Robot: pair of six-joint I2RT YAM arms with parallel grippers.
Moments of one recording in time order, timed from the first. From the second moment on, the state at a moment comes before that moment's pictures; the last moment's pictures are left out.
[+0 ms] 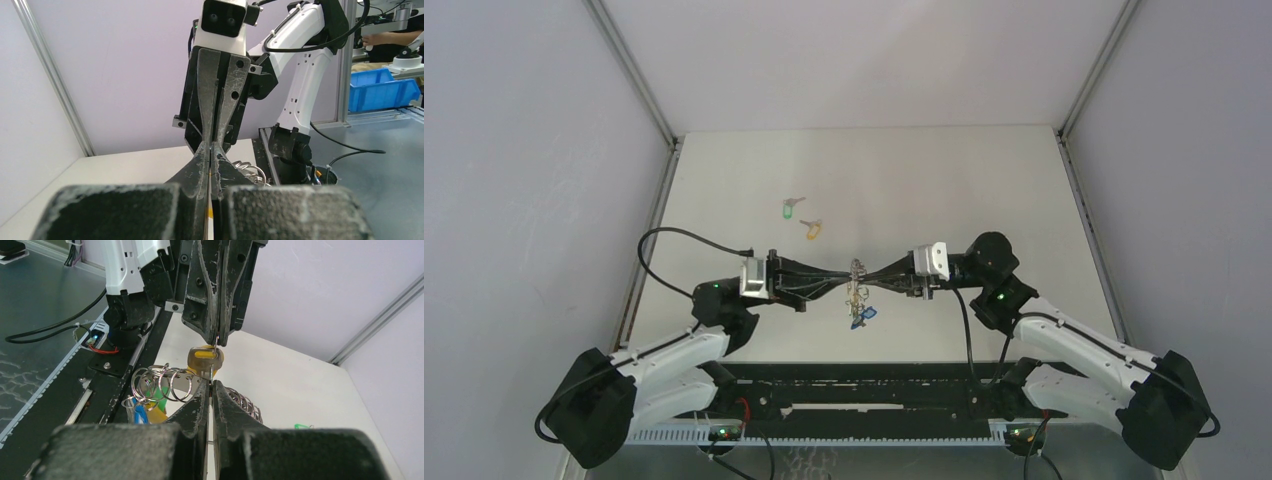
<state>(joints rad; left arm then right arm) -0.65 1.01 0.33 1.40 0.81 -0.39 0.72 1.00 0.61 0.55 -0.94 -0.22</state>
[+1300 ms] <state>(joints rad) -0.66 1.02 0.33 1.40 0.81 -0.39 0.74 0.99 0.61 0.55 -0.93 -0.22</state>
